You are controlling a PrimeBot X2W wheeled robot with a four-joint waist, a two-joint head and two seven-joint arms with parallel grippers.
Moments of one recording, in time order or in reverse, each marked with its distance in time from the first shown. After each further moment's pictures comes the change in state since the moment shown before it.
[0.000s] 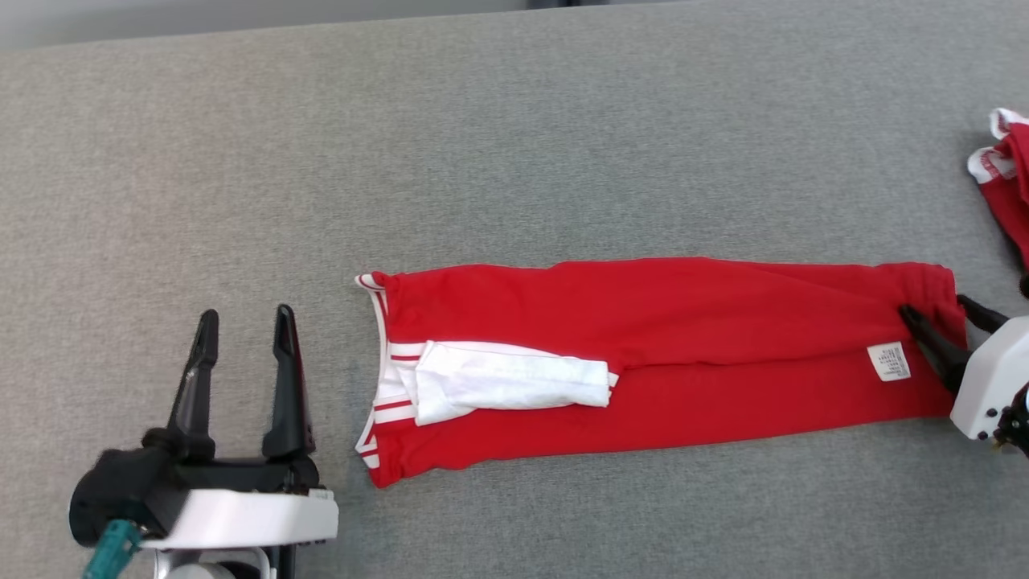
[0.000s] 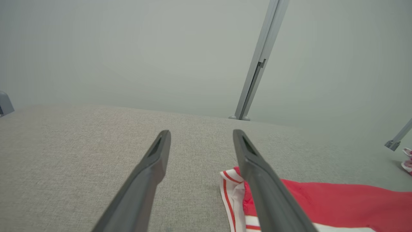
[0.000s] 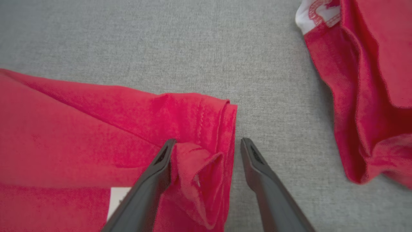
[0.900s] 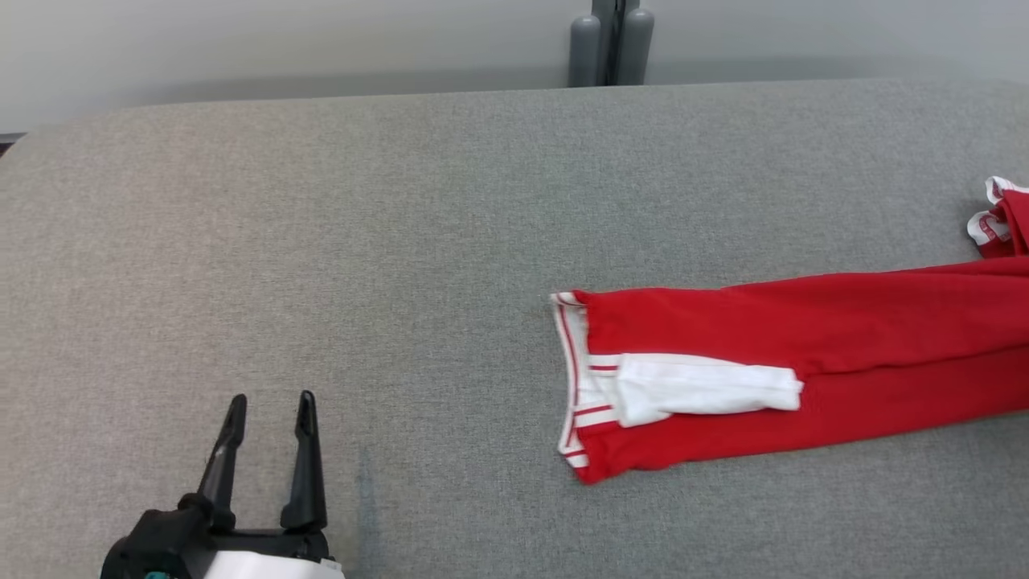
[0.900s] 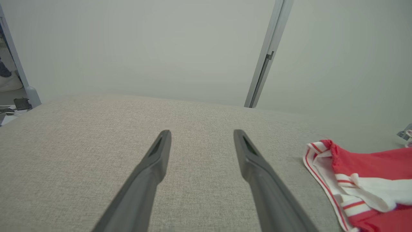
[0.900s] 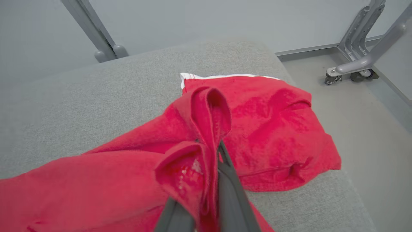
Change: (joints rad) left arm 0.135 -0.244 0.244 0.175 0.265 -0.324 -0.001; right arm 0.056 -0.125 -0.254 0.063 0.116 0.000 0.117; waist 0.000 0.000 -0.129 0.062
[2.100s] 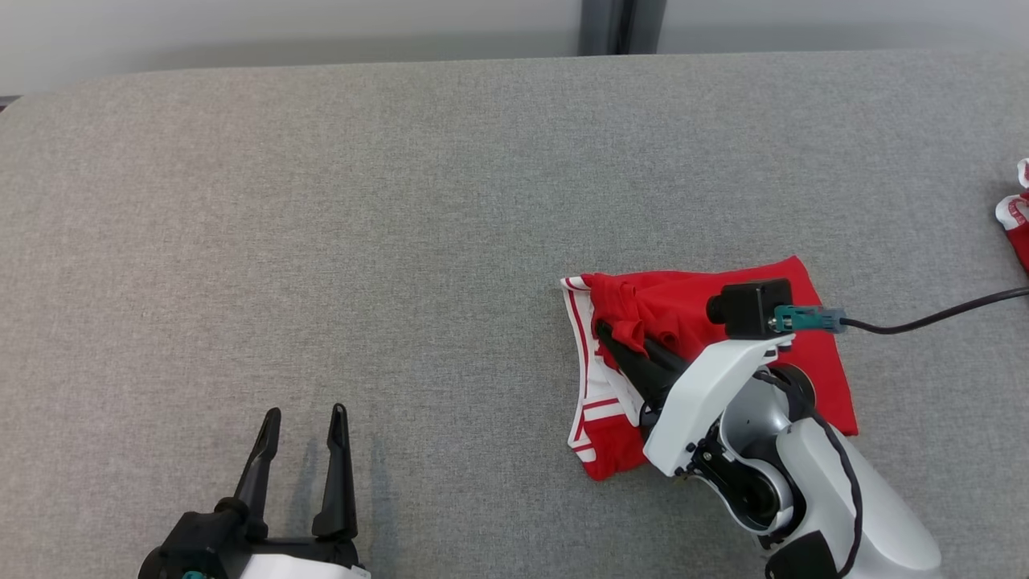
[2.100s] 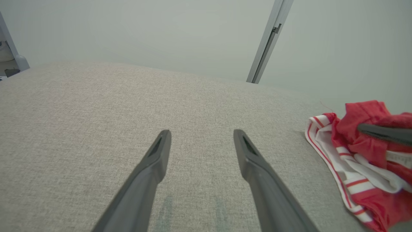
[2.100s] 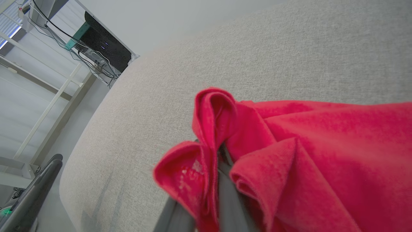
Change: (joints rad) left arm 0.001 -0.001 -0.087 0.043 -0.034 0.058 0.000; right arm 0.104 0.729 0.018 -0.372 -0.347 0.000 0.096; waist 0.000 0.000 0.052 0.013
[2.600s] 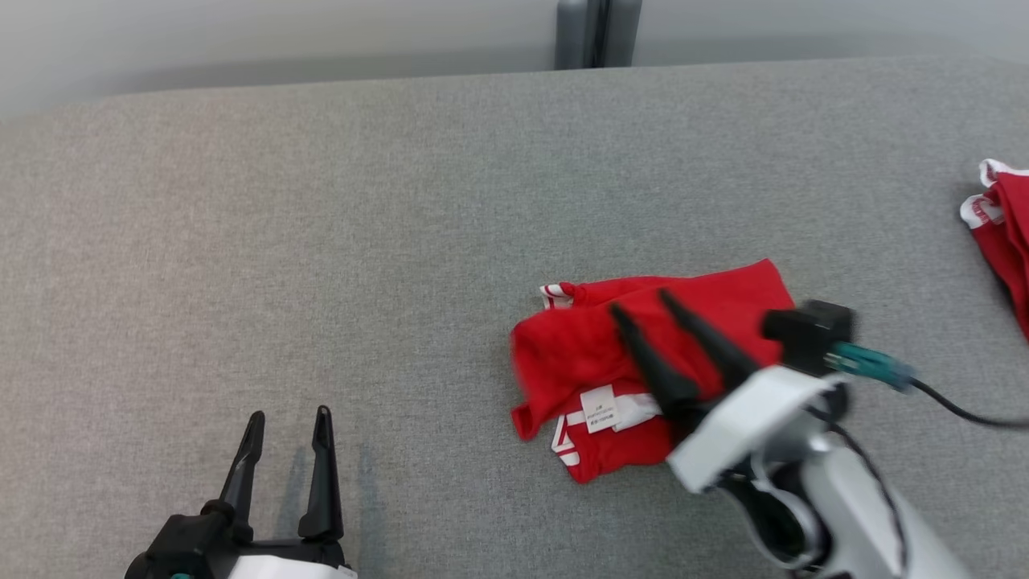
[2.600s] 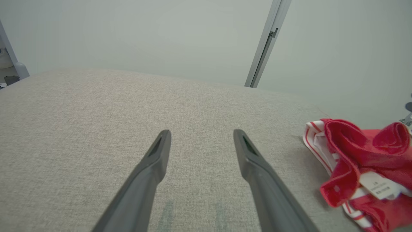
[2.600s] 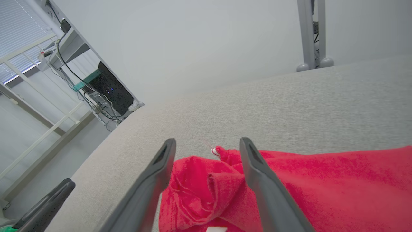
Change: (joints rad) left arm 0.002 0.000 0.028 0.008 0.009 -0.001 0.000; right arm 0.078 -0.019 -0.013 -0.123 -0.068 0.000 -0.196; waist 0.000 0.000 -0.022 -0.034
